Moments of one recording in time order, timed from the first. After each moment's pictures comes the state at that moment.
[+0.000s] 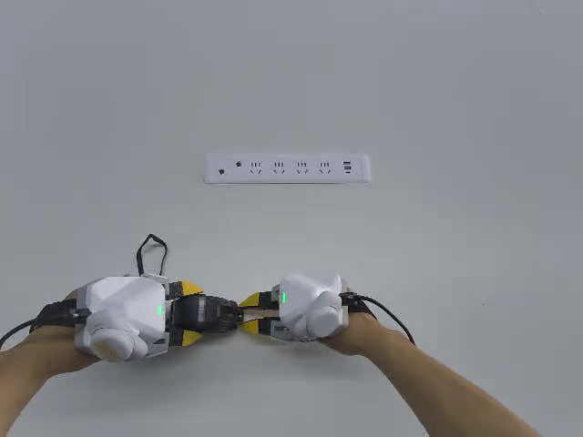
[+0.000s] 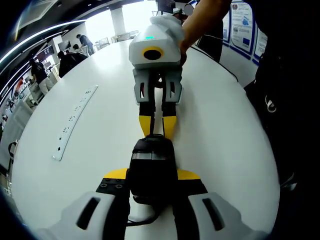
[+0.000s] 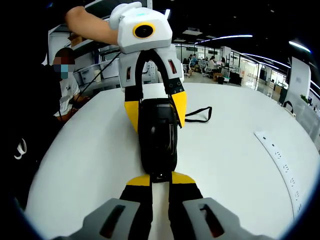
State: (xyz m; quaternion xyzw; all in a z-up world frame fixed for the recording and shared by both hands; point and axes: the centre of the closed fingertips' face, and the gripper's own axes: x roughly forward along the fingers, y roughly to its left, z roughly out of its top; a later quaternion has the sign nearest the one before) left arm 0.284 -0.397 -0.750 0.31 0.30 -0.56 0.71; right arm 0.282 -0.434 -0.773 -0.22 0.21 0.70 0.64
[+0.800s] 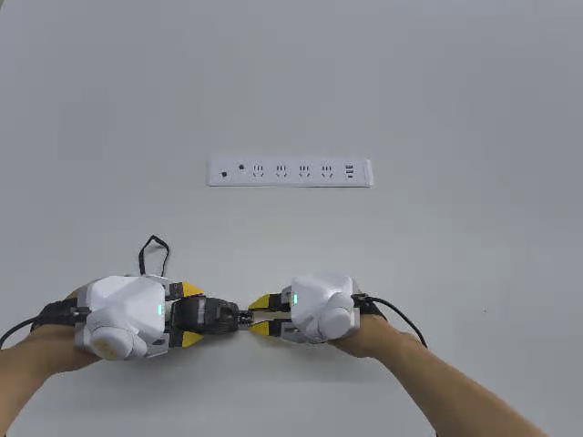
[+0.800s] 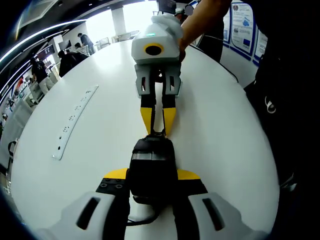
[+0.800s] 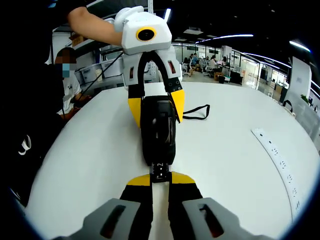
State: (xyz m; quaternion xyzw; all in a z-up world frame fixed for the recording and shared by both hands) left arm 0.284 -0.396 -0.750 0.31 0.30 -0.56 0.71; right arm 0.284 -0.451 -0.771 -0.22 0.22 0.71 0.64
